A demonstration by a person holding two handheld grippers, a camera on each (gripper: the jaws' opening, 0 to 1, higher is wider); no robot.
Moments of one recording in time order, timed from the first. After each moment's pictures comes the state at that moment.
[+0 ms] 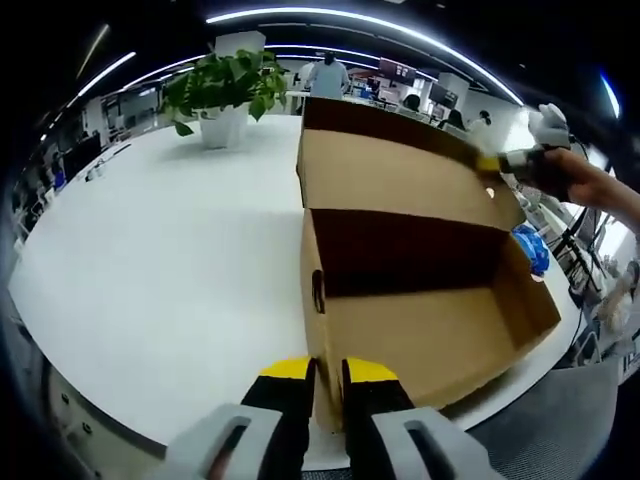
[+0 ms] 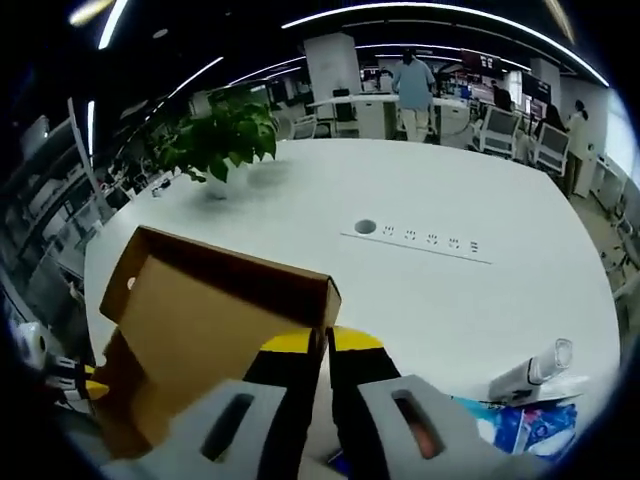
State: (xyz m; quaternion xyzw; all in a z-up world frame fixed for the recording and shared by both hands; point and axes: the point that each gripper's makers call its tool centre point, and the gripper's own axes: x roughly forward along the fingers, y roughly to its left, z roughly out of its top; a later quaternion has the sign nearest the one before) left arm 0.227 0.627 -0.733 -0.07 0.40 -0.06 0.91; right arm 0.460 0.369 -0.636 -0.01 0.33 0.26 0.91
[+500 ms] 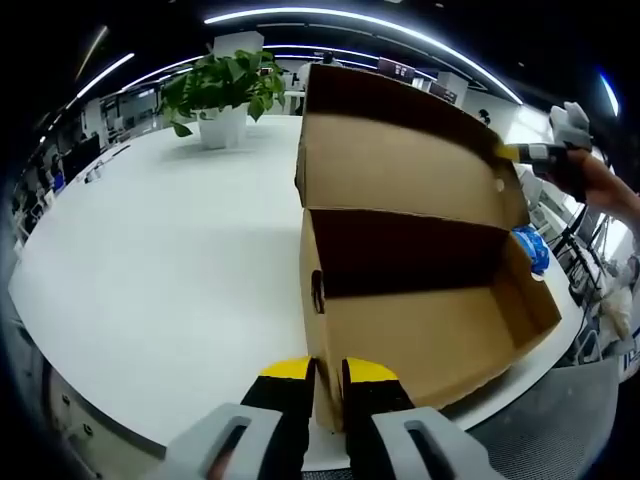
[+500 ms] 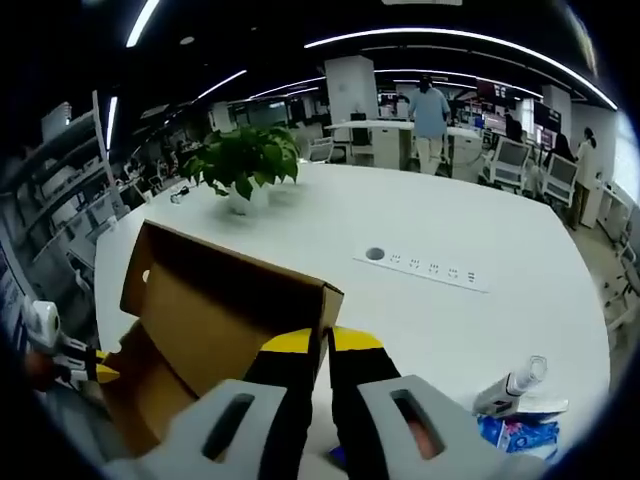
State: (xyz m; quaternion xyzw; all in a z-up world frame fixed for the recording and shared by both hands) left arm 0.228 0.627 -0.732 -0.06 0.40 -0.06 0.91; right arm 0.448 0.366 -0.606 -0.03 0.27 0.30 0.91
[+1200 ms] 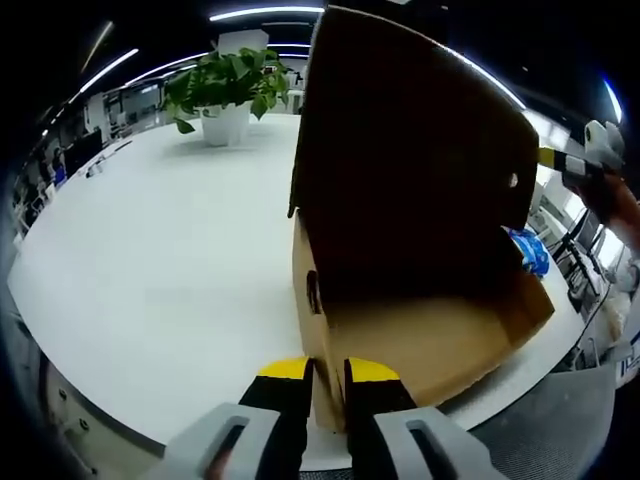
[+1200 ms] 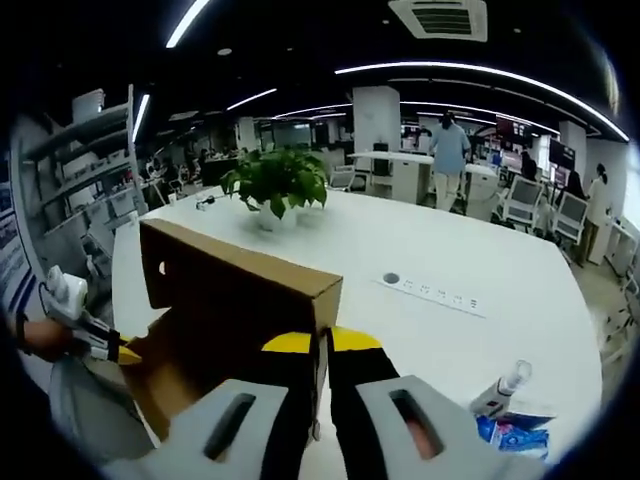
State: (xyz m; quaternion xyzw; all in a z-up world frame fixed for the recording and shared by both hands) left arm 0.228 0.626 -0.731 -0.08 0.40 -0.06 0.91; right arm 0.402 0.369 -0.578 -0.05 0.21 0.33 0.92
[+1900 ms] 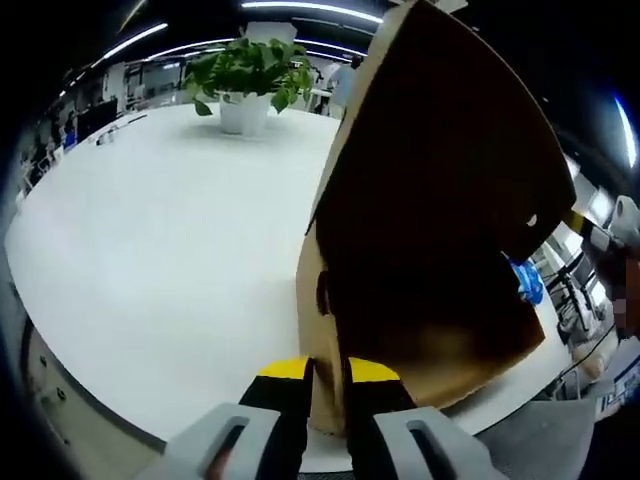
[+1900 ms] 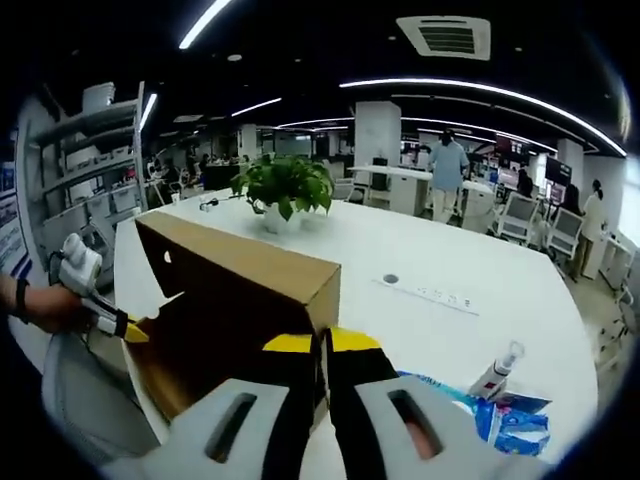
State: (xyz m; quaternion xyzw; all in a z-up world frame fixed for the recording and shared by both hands) left arm 0.227 0.622 -0.724 -0.14 0.40 -0.04 0.90; right arm 0.358 0.361 -0.584 -0.07 0.18 0.33 0.93
